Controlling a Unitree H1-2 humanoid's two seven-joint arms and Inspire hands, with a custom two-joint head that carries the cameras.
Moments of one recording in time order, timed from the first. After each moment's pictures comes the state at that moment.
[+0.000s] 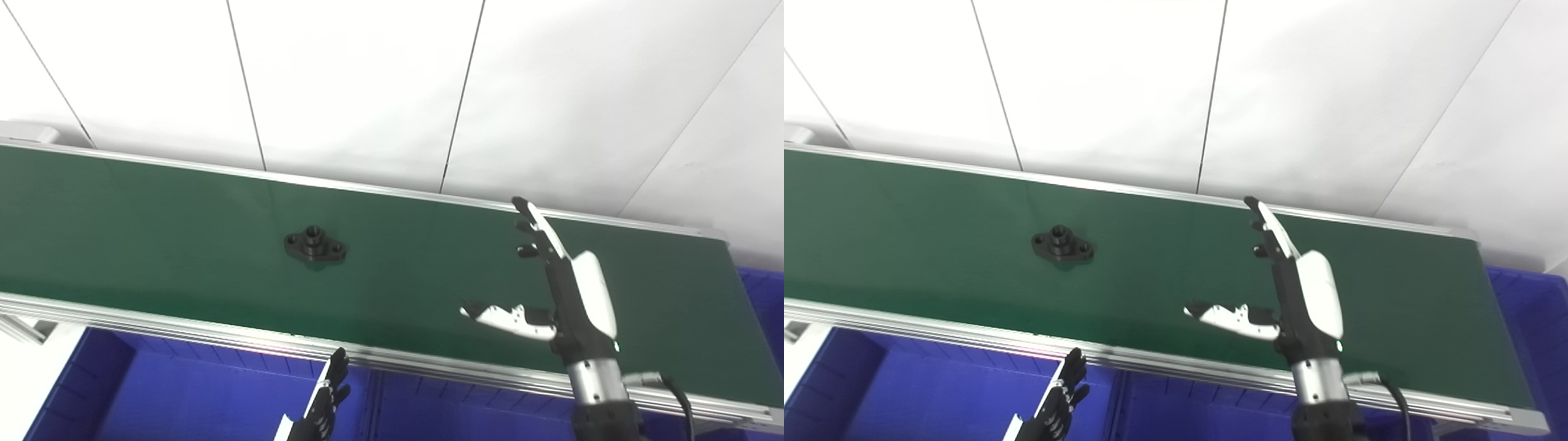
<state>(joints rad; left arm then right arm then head) 0.63 -0.04 -0.34 -0.09 0.11 -0.42 -0.01 0.04 -0.05 0.15 -0.40 -0.69 0.07 0.14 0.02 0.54</state>
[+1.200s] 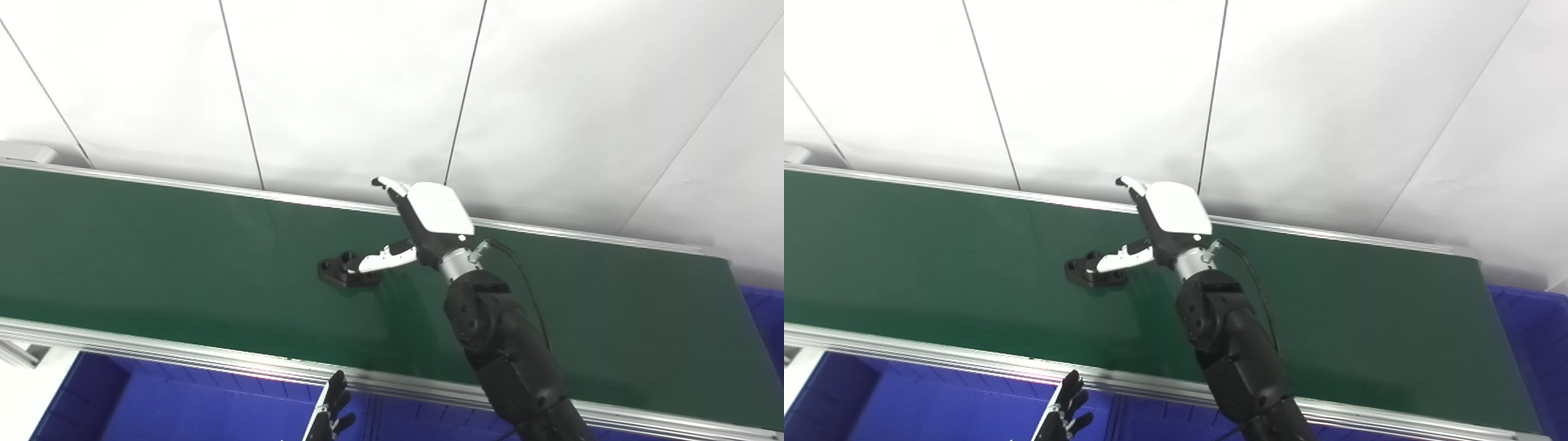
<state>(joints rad) 0.66 -0.02 -0.38 -0.12 0.16 -0.43 0.06 -0.50 0.01 0.47 0.26 -0.95 0.20 0.12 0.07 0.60</state>
